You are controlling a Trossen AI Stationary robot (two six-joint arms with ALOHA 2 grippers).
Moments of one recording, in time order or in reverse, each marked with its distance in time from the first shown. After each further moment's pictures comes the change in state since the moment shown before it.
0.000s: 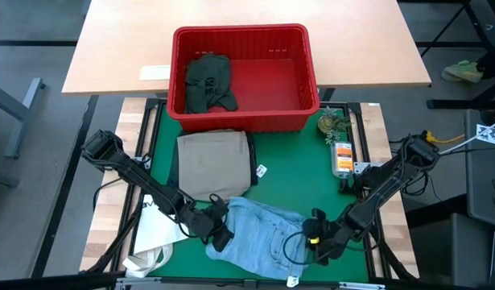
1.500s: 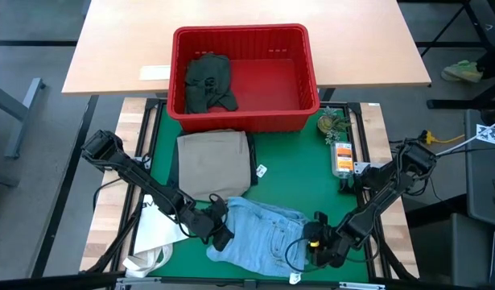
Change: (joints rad) left arm 0.000 0.001 0.000 -0.001 -0.001 -0.029; right arm 0.066 0.094 -0.001 0.004 0.127 0.113
